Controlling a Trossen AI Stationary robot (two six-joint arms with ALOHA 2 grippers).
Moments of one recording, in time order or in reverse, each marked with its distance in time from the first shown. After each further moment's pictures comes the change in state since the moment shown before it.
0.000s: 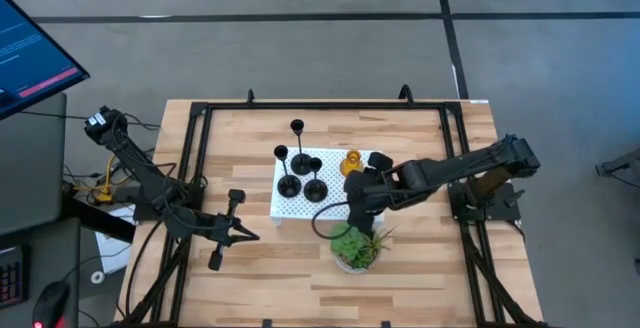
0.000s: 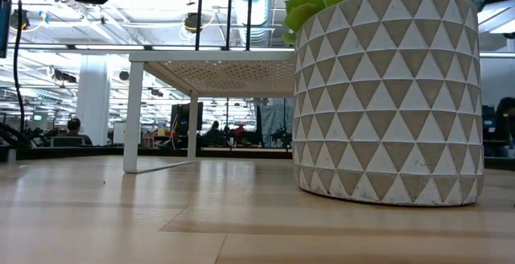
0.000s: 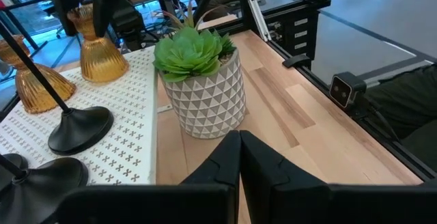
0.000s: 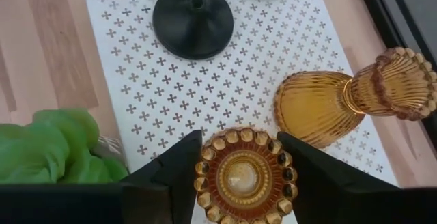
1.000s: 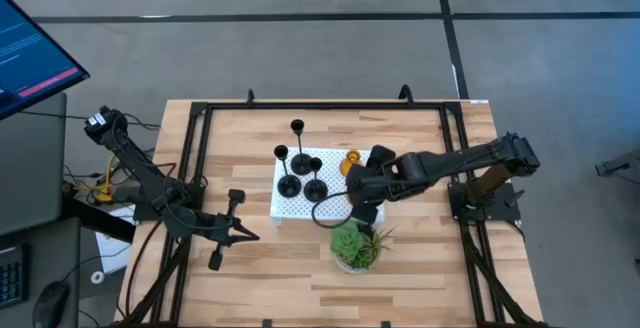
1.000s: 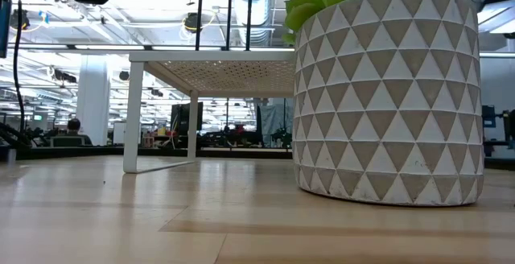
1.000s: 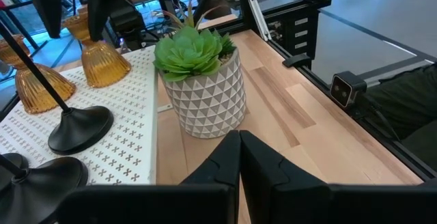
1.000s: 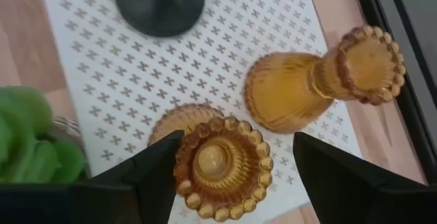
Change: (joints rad) left arm 0.000 0.000 0.000 0.000 0.000 0.000; right arm -0.054 -0.008 0.000 -0.065 -0.023 -0.053
